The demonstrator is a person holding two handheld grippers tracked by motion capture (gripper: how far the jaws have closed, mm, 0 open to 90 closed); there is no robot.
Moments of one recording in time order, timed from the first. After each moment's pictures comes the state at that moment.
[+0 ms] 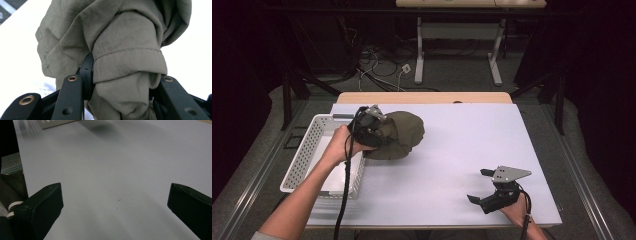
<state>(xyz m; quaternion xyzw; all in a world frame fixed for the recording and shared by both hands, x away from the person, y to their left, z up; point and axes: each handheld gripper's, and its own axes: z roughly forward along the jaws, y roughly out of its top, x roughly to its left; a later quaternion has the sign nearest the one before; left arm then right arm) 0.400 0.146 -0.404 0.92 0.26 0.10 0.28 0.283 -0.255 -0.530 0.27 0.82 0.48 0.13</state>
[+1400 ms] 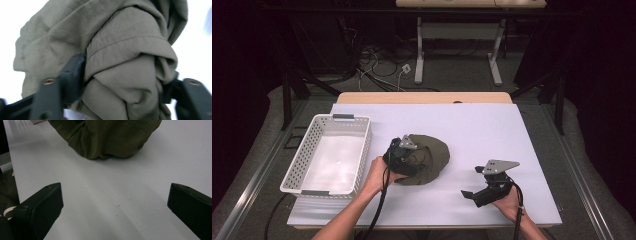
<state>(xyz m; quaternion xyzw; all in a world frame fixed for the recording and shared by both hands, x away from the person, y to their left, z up) 0.368 0.079 -0.499 0.89 0.29 0.10 0.33 0.302 -0.236 -0.529 0.29 0.84 0.44 0.11</state>
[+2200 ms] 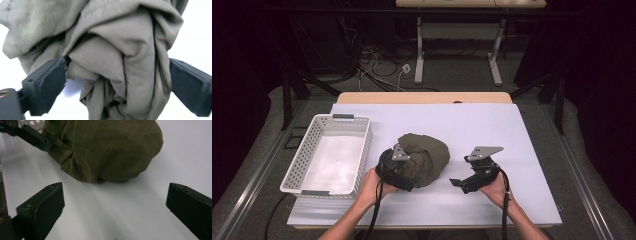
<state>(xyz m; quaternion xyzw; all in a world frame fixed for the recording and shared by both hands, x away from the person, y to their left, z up) 0.337 0.095 -0.510 0.88 0.32 0.11 0.33 0.334 -0.202 -0.511 0.29 0.85 0.43 0.10</state>
